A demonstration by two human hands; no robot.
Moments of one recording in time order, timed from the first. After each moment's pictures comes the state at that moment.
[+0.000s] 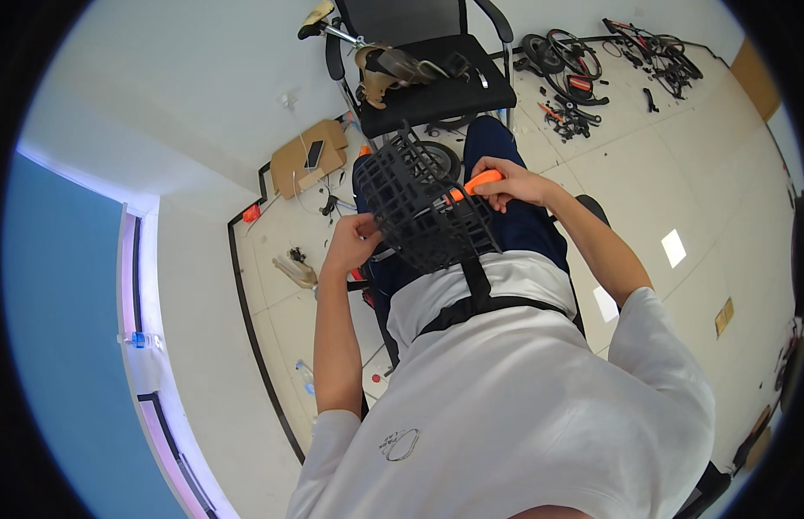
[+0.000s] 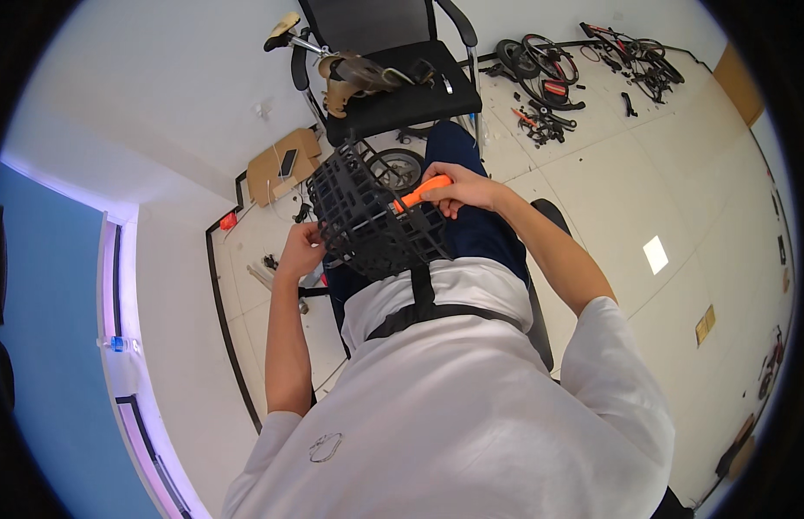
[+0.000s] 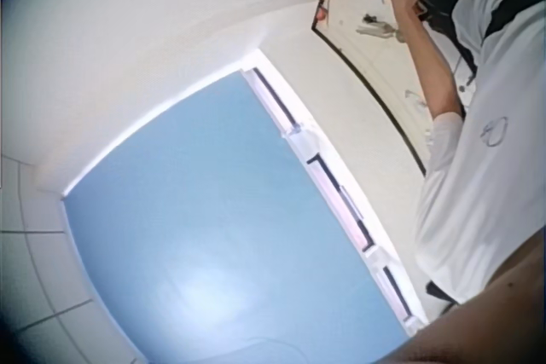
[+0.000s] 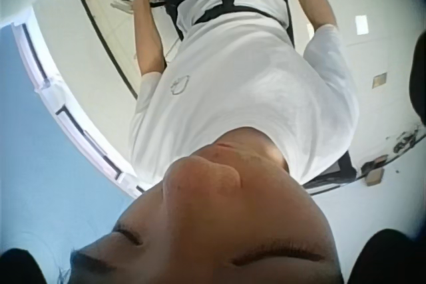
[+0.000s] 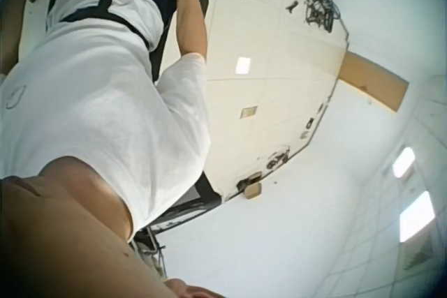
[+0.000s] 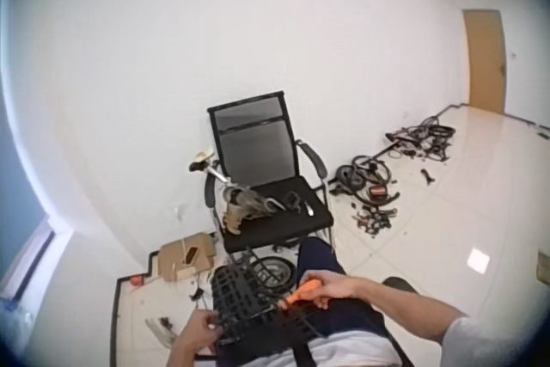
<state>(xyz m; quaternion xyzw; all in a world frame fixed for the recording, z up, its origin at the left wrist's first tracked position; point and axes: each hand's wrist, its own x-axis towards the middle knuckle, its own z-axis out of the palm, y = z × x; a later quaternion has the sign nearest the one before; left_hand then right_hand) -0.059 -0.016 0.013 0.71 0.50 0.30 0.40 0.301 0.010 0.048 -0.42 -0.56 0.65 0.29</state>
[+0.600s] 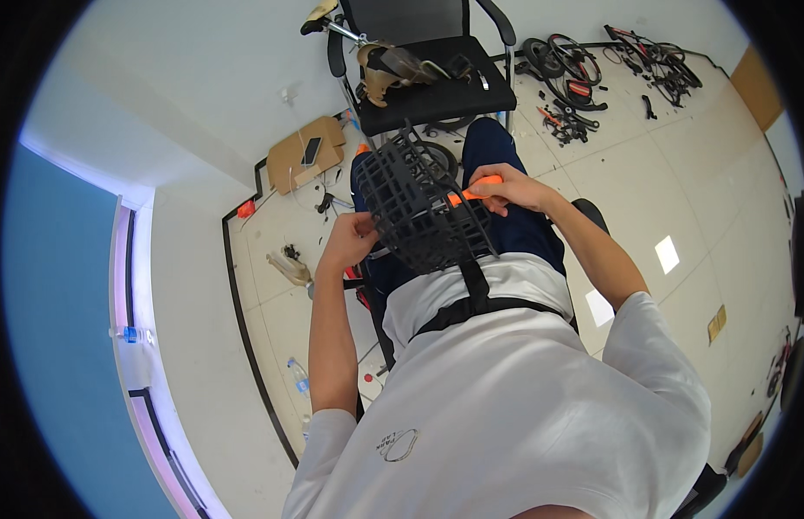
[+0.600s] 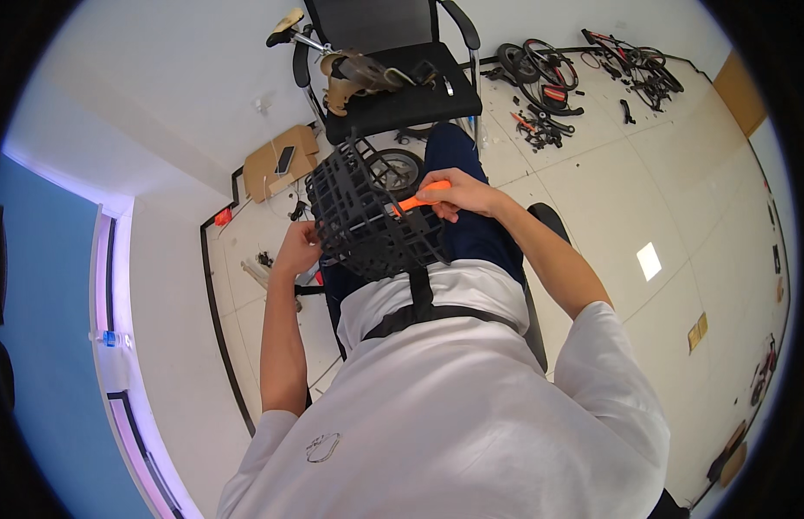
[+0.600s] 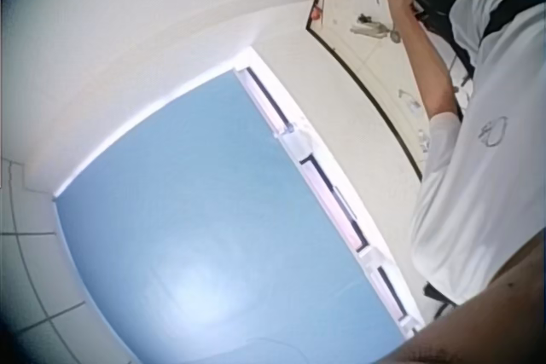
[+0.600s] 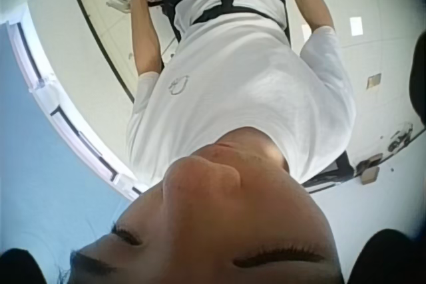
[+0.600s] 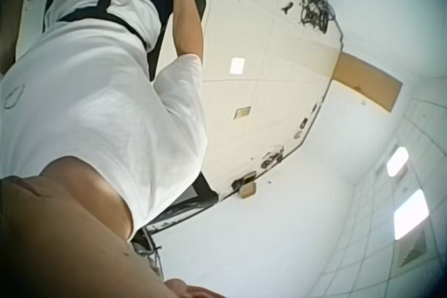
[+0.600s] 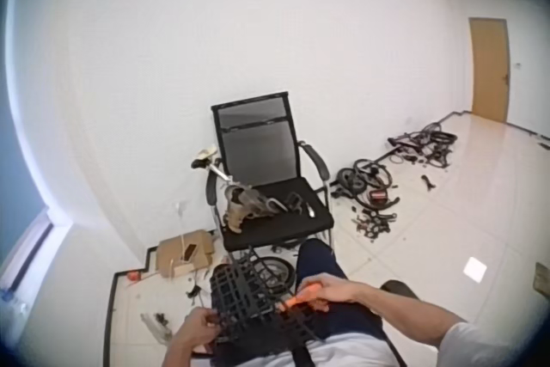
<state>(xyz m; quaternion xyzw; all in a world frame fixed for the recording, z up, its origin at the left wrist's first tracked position) -0.057 -0.017 0.020 0.70 0.53 0.26 0.40 0.303 0.016 0.042 -0.40 -0.57 0.67 0.25</state>
